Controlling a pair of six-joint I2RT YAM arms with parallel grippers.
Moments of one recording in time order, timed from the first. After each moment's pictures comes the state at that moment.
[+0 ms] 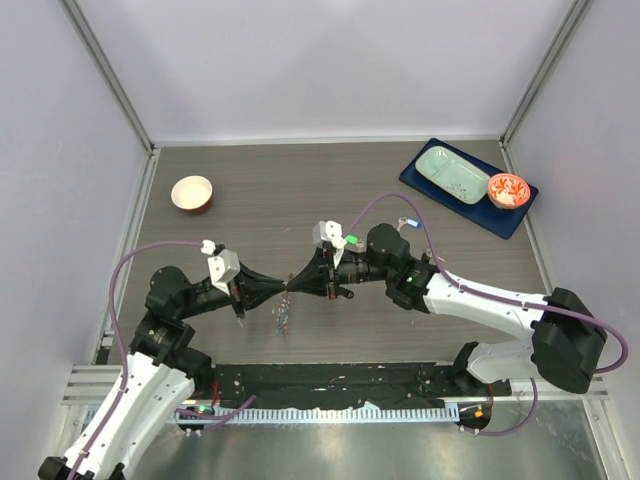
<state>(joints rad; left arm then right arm) -0.39 0.44 0.44 0.04 0.86 -0.13 0.93 1.29 0.77 0.49 -0.70 0.10</state>
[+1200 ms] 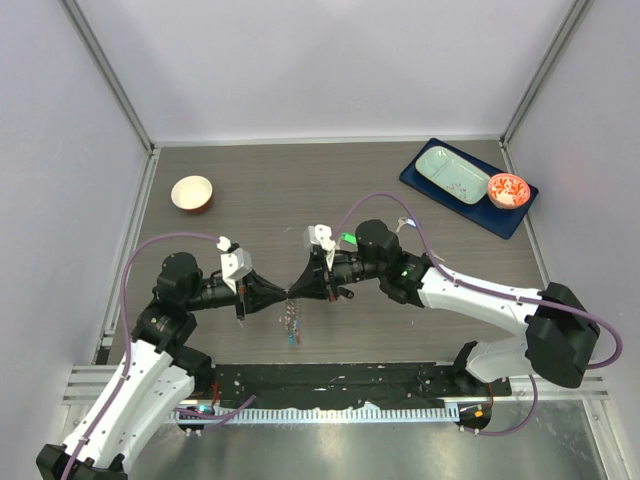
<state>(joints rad) -0.39 0.55 0.51 -0.18 0.96 0.01 0.93 1.33 0.83 0.32 -0.77 0.02</state>
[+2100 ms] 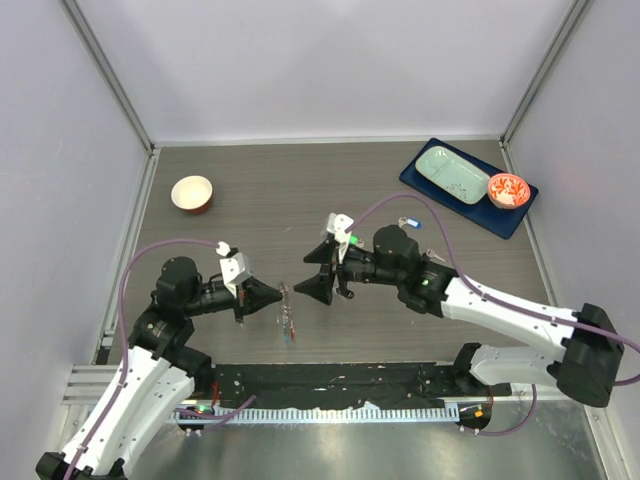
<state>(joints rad) -0.39 0.51 0.51 -0.28 0.89 0.07 0.95 1.21 0.83 0.21 -0.47 0.05</state>
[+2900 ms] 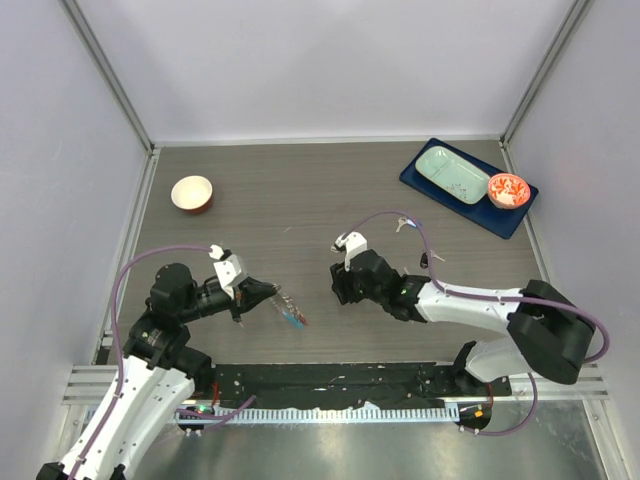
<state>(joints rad) -0.39 0.43 0.51 -0.32 0.75 0.10 0.94 1.33 0.62 0.09 0.20 0.30</state>
